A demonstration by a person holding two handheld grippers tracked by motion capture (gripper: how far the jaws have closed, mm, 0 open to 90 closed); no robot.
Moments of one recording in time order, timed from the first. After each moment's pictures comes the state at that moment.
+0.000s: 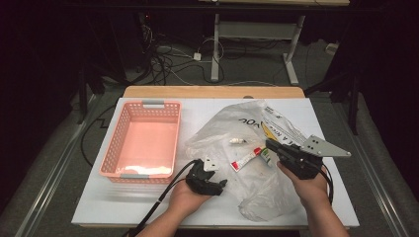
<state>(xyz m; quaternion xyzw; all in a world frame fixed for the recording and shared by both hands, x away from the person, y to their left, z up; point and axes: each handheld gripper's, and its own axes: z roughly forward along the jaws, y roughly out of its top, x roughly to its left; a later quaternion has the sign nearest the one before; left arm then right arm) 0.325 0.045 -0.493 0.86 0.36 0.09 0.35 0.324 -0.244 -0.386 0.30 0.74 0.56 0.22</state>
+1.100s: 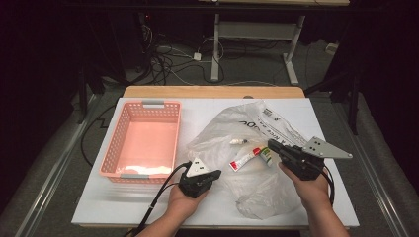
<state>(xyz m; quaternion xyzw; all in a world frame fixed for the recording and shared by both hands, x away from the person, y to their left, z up) 0.310 0.070 -0.491 0.81 0.33 0.07 0.48 0.324 -0.250 -0.392 0.31 0.73 0.56 0.22</state>
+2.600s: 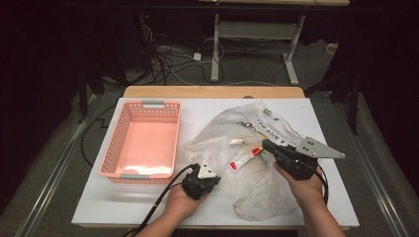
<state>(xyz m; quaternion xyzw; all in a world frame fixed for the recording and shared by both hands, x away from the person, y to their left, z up) 0.312 0.058 -0.494 0.87 0.31 0.08 0.37 0.325 -0.238 -0.395 0.30 0.73 0.57 0.22</state>
